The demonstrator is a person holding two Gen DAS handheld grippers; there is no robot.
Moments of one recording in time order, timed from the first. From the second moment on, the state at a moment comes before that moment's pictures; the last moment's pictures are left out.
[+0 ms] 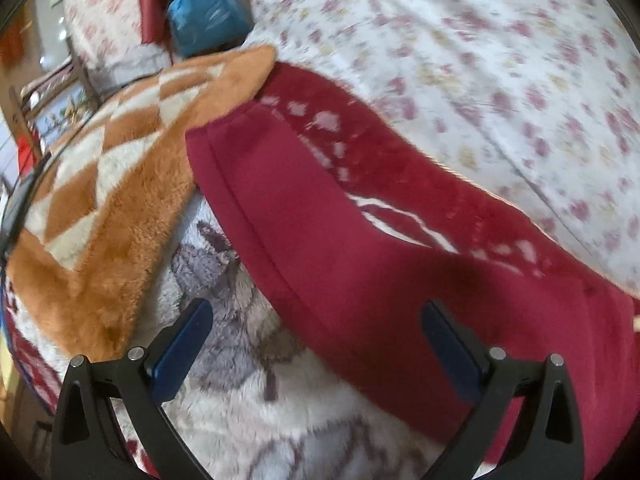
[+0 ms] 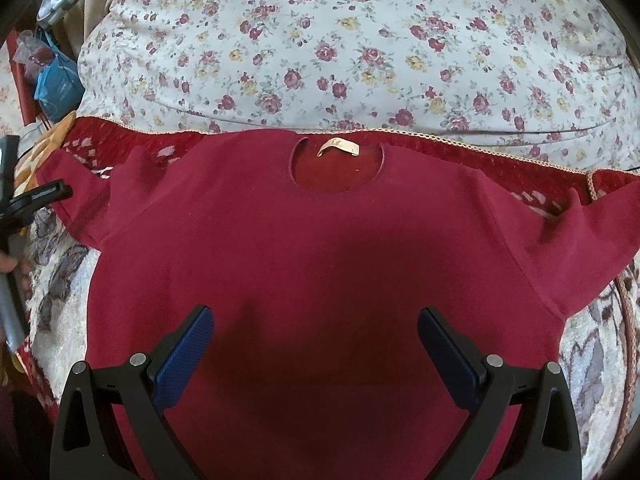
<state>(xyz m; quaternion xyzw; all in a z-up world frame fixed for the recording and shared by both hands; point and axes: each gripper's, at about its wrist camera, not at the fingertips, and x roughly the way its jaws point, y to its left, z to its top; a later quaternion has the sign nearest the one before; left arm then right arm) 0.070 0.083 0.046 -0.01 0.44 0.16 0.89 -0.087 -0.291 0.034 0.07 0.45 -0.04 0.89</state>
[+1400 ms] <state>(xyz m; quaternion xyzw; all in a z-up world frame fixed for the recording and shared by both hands) 0.151 0.114 0.060 0.03 0.41 0.20 0.89 -0.084 -0.291 0.020 0.07 0.48 -0.03 0.87</state>
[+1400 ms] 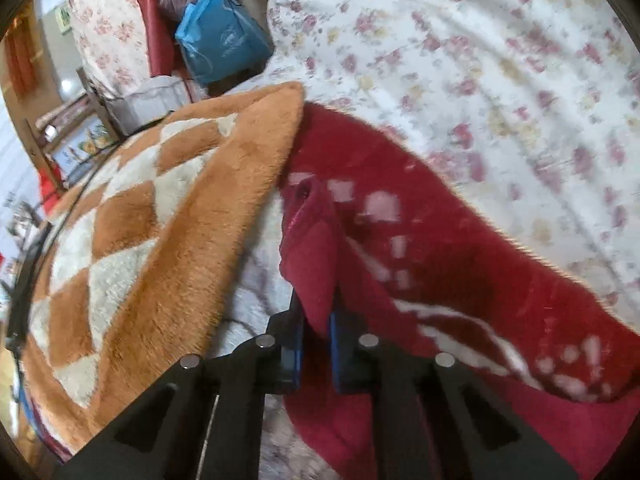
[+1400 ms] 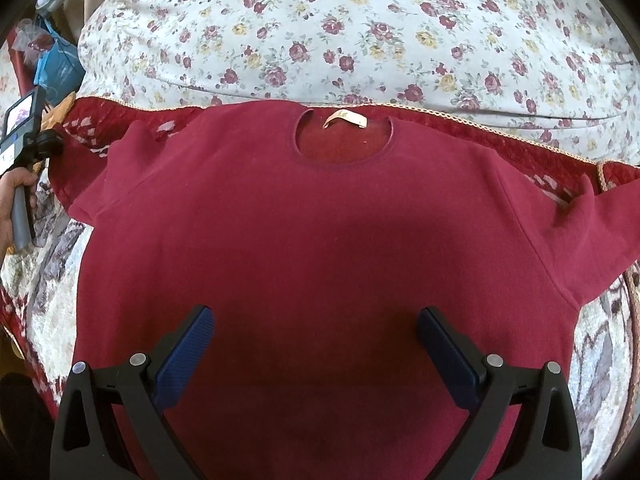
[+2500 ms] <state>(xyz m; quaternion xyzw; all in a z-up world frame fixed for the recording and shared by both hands) -0.030 -0.276 0.056 0.04 0.45 -0.28 0.85 -0.143 -0.430 0.046 0.15 0.42 -0.16 0.88</state>
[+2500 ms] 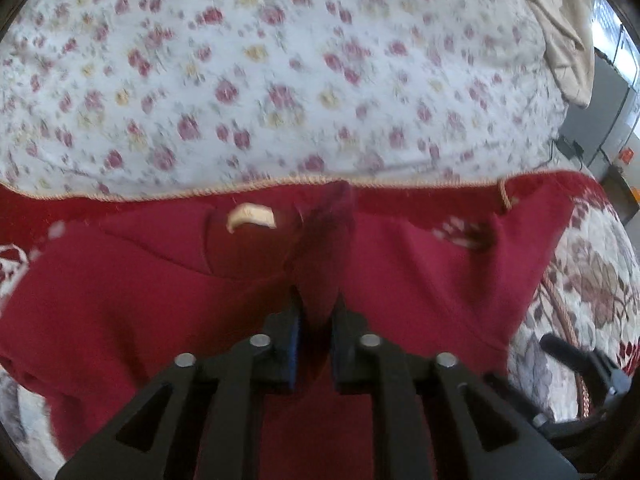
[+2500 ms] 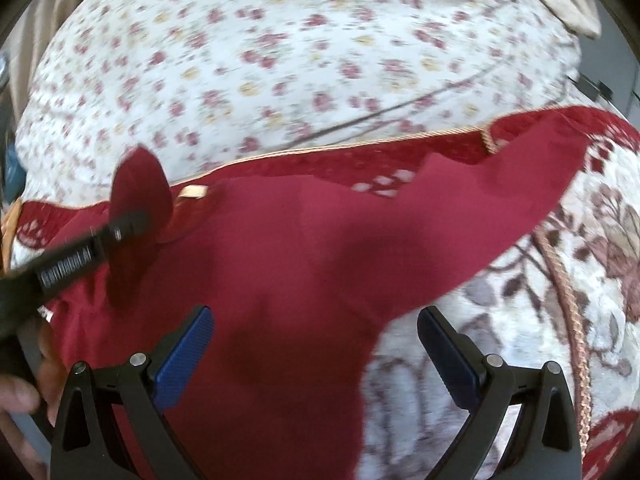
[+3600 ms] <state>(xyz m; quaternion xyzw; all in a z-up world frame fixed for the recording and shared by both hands) -0.041 -0.065 0.040 0.12 0.42 -0.06 0.90 -0.064 -0.400 0.060 0.05 0.39 -0.06 0.92</state>
